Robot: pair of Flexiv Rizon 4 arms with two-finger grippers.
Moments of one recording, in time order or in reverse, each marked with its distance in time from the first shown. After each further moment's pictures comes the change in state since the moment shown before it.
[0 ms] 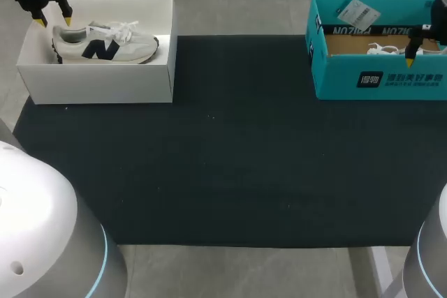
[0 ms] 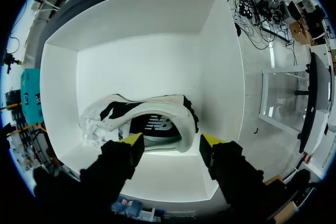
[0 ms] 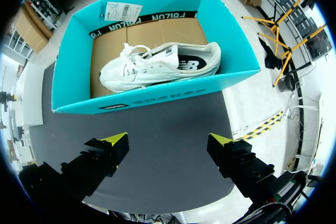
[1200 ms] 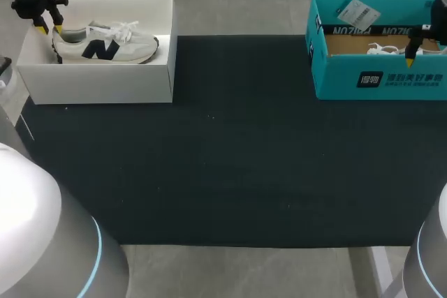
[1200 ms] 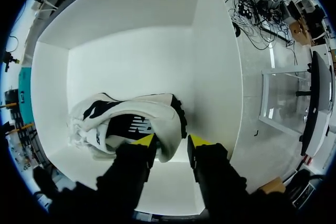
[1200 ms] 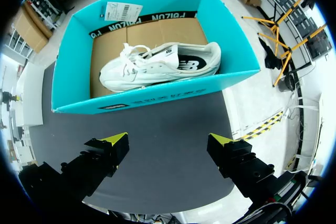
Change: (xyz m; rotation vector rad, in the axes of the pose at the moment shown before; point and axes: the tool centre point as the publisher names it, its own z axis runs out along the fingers) left arm 0.023 0.005 0.029 0.015 0.002 -0.005; right arm 0.000 0.000 0.000 0.000 0.000 0.000
